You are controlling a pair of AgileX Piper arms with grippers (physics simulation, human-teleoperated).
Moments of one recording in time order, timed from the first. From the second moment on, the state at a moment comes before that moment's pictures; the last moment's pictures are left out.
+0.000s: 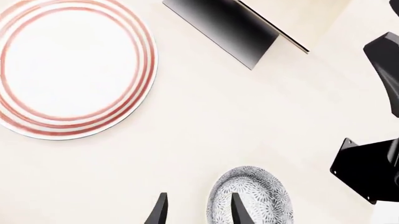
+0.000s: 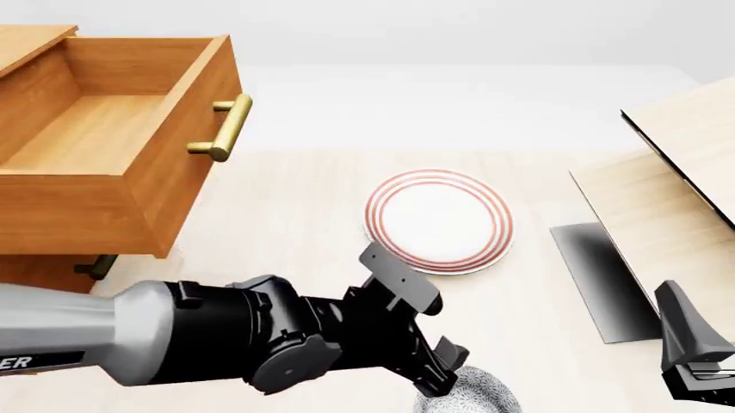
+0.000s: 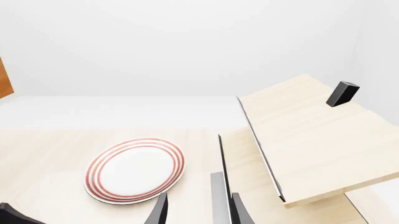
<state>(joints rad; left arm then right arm) -1.06 1.66 -0.85 0.00 -0.21 0.00 0.01 0.00 0.00 0.00</state>
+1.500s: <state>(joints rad) -1.12 1.87 -0.85 -0.16 -0.31 0.00 0.01 0.00 0.00 0.00</state>
